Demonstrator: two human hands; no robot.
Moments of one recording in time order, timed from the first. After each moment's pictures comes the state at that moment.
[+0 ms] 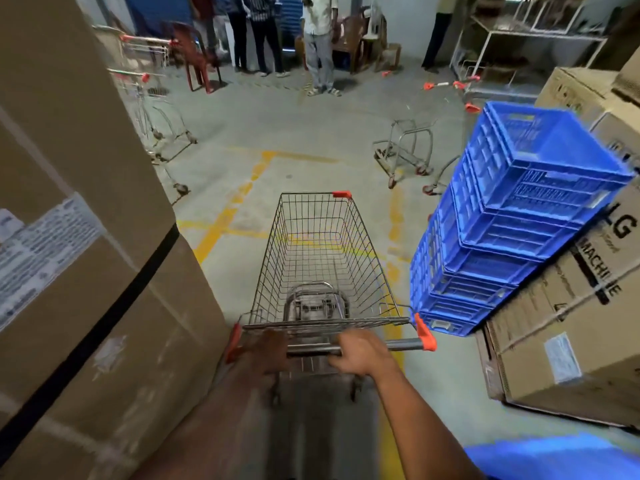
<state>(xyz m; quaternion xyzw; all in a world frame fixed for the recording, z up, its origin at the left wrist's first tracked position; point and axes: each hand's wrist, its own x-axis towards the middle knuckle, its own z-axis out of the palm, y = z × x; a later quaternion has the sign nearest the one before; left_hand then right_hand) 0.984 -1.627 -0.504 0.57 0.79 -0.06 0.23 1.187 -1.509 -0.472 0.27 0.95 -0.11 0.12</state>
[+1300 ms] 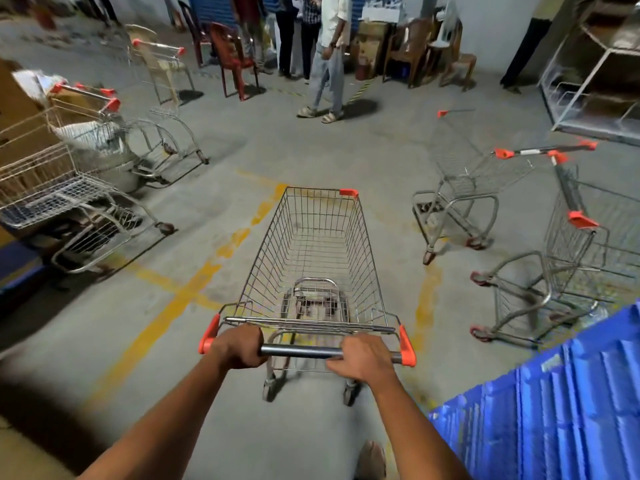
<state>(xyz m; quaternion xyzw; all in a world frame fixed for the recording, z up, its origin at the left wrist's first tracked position) 0.648 -0.909 -0.479 0.48 0.83 -0.09 0.27 0.869 -0.725 -0.489 0.26 0.95 -0.08 0.14</state>
